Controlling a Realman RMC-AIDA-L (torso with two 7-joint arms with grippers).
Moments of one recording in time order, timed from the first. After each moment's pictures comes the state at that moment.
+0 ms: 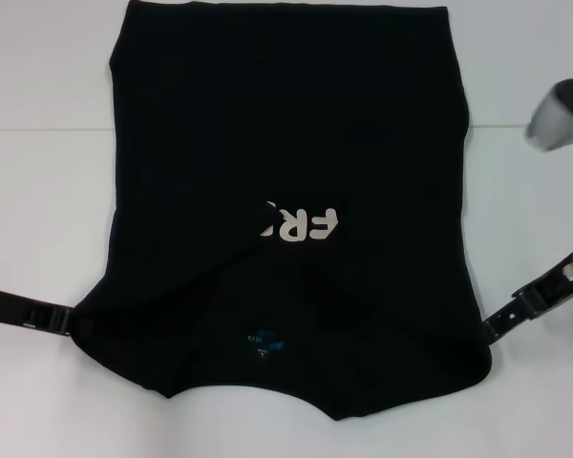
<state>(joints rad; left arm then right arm) -0.54 -2.09 0.71 1.02 2.64 1.47 -2.30 0.79 2.05 -1.04 -1.02 -2.76 -1.64 2.58</state>
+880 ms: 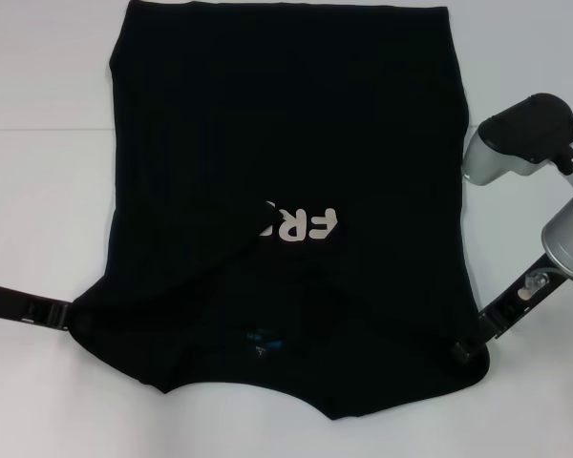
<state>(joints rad) -0.55 -2.08 0.71 1.01 2.64 1.45 -2.30 0.84 2.10 -1.15 -0.94 -2.80 -1.55 2.55</state>
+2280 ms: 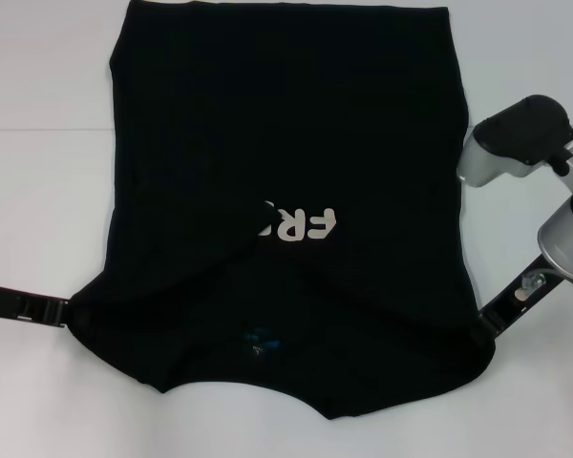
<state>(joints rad) -0.54 -2.06 0.67 0.97 2.59 1.45 -2.26 0.85 2.09 -1.16 -0.92 -2.79 -1.54 2.55</state>
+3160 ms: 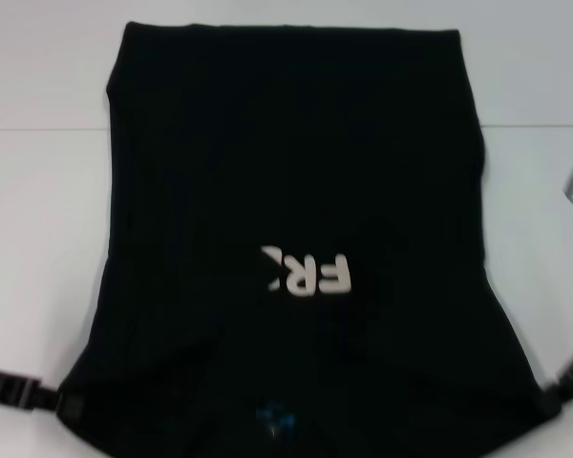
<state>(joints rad) -0.52 -1.92 0.59 0.70 2.53 1.73 -2.14 0.73 2.06 -0.92 -1.05 -2.78 -1.88 2.33</state>
